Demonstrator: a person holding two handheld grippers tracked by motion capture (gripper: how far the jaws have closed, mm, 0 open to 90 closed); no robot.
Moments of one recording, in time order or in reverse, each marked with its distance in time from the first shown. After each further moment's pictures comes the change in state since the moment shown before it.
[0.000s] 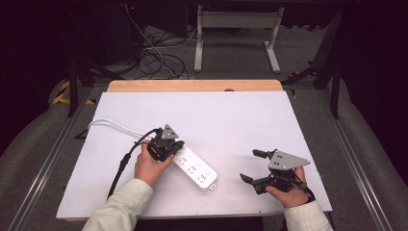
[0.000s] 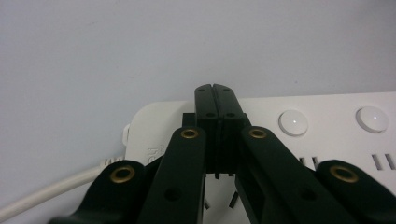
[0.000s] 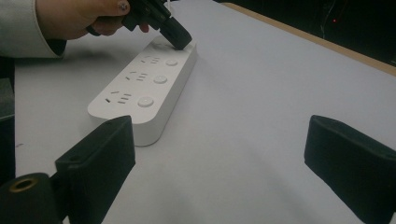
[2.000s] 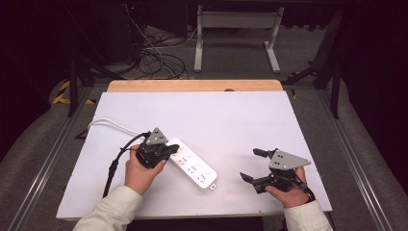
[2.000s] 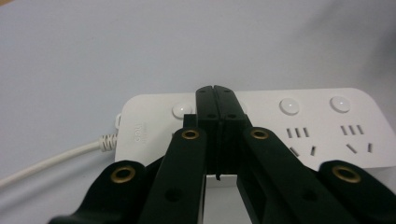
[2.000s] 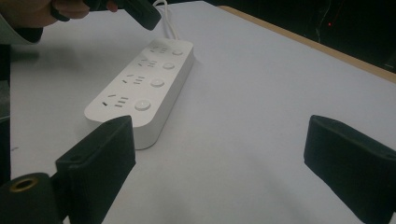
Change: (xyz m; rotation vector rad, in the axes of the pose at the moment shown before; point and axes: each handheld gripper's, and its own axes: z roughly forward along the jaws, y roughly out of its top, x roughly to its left) left arm -0.011 -0.006 -0.044 -0.061 -0.034 -0.010; right arm 0.000 0.002 -0.001 -0.009 -0.015 -0.005
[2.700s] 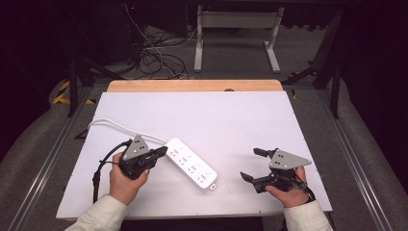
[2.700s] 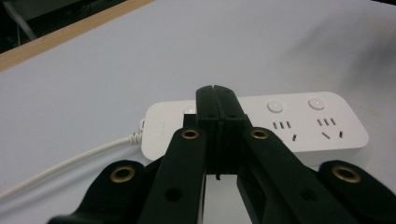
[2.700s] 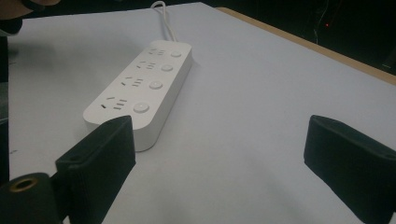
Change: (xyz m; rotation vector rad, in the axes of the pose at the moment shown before) left arm -0.007 -0.019 -0.047 -0.164 0.039 0.059; right arm 0.000 0.001 -0.001 -0.003 -0.006 0.004
